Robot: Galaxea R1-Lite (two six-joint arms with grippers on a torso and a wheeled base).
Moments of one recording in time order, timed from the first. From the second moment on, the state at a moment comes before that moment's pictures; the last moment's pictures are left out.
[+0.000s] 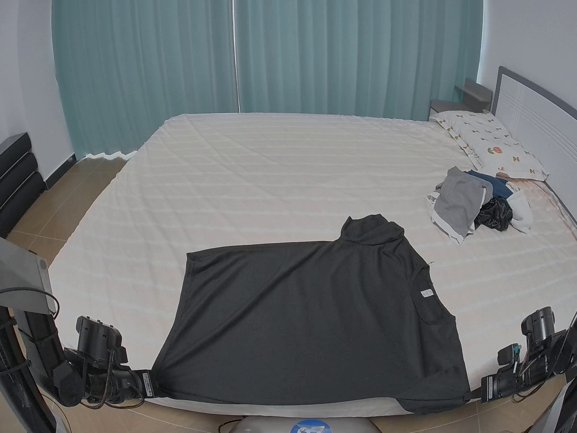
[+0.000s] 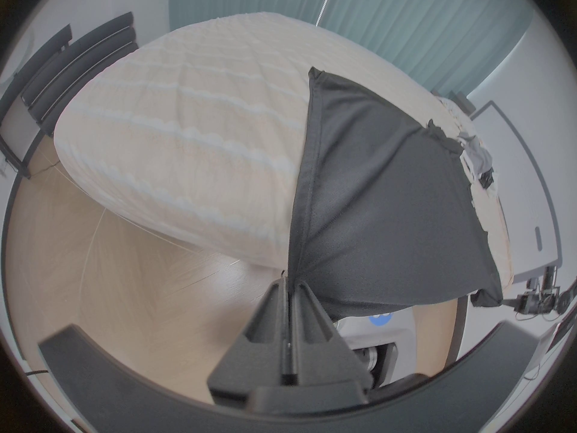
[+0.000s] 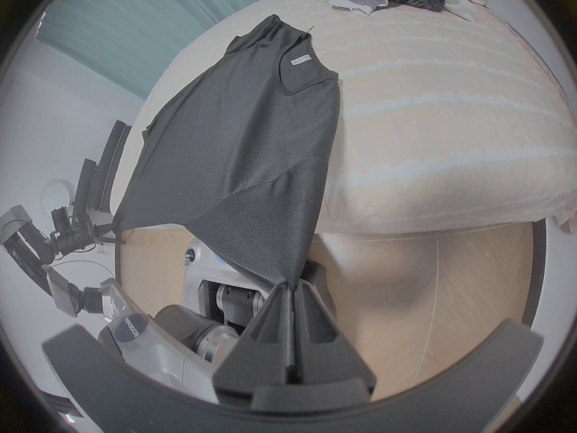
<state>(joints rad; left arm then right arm) -0.13 2.03 -0.02 -0.98 -0.09 -0.40 -0.12 1.84 -0.02 -0.57 0.36 0.00</state>
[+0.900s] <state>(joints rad) -0.12 1.81 -0.04 -0.69 -0.10 -0.31 -0.12 1.63 -0.02 -0.42 0.41 -0.03</state>
